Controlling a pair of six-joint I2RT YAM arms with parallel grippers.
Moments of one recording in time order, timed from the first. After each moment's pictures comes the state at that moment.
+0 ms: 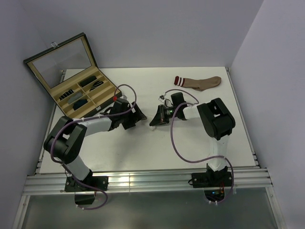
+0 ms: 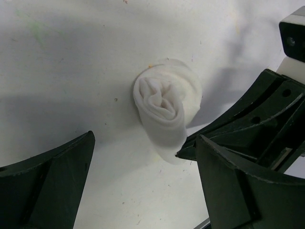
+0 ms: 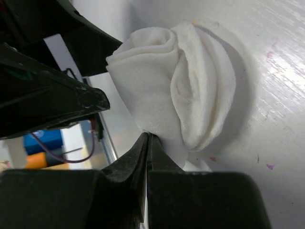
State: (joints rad) left arm -0.54 1.65 0.83 0.07 0.14 -0.97; right arm 0.39 1.99 0.97 0.20 -0.93 0.57
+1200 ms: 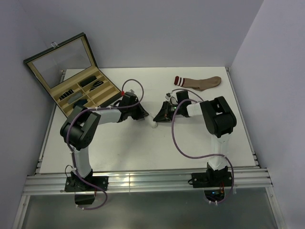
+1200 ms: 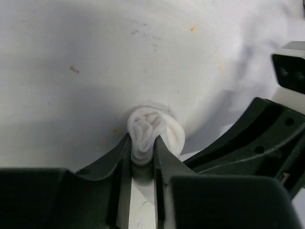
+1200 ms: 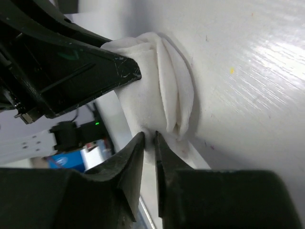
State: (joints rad) left arm -0.55 1.91 1.03 0.12 0.14 -0.99; right arm 0.30 2.05 1.01 0.20 -0.96 0.72
